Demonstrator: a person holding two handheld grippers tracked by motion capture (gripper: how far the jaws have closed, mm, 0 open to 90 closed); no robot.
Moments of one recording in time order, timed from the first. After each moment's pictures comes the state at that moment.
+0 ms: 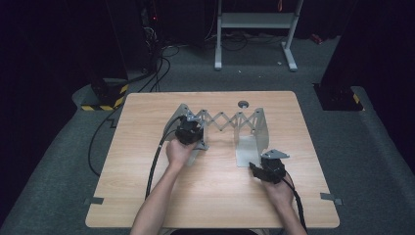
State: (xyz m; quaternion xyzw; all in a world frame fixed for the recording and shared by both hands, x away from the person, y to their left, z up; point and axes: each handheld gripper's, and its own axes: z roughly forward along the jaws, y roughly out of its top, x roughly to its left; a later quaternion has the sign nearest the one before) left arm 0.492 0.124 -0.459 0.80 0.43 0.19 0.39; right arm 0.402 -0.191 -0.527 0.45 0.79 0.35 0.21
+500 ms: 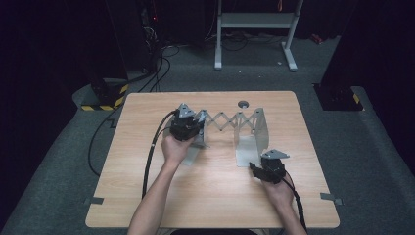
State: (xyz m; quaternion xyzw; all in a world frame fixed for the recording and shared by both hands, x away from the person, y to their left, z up) left arm 0.468 0.132 -0.412 0.78 0.39 0.22 0.44; right arm 0.402 -0.191 -0.527 0.45 0.79 0.35 0.21
